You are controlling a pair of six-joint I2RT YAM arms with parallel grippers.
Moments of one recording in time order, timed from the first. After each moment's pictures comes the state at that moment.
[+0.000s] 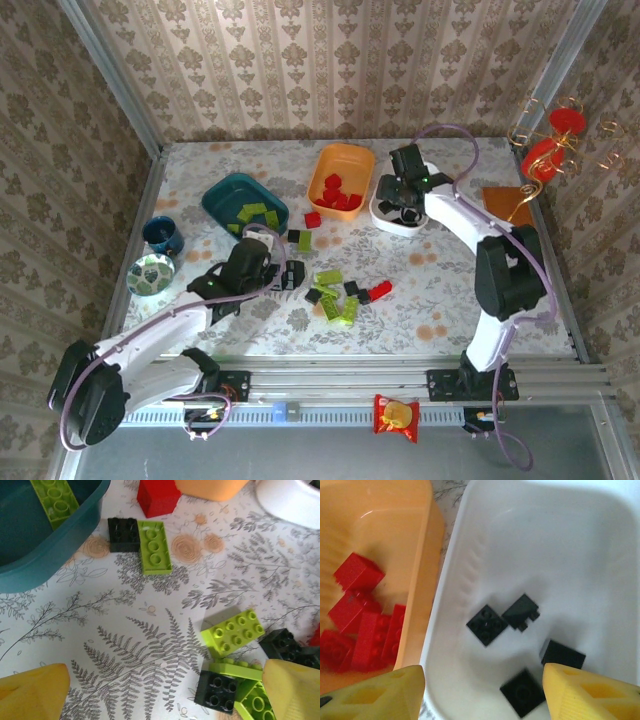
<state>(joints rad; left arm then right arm) -0.69 1.05 0.57 -0.27 -0.06 -0.47 0.31 1.77 1.37 -0.47 0.18 0.50</state>
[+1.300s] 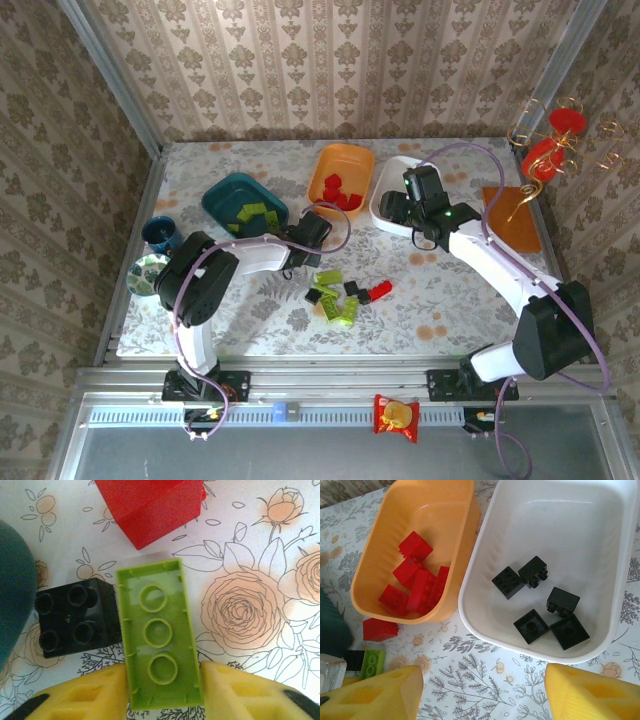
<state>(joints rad) -0.75 1.86 1.04 -0.22 -0.31 -0.30 0.37 1.41 1.11 -0.45 0.15 0.52</state>
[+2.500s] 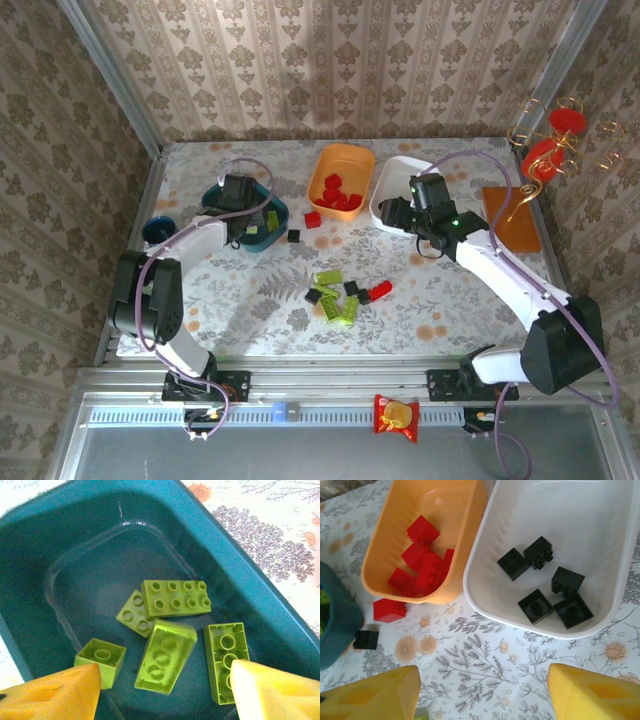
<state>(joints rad) -0.33 1.62 1.06 -0.26 -0.22 -0.40 0.36 1.33 1.04 -0.47 0.07 0.53</state>
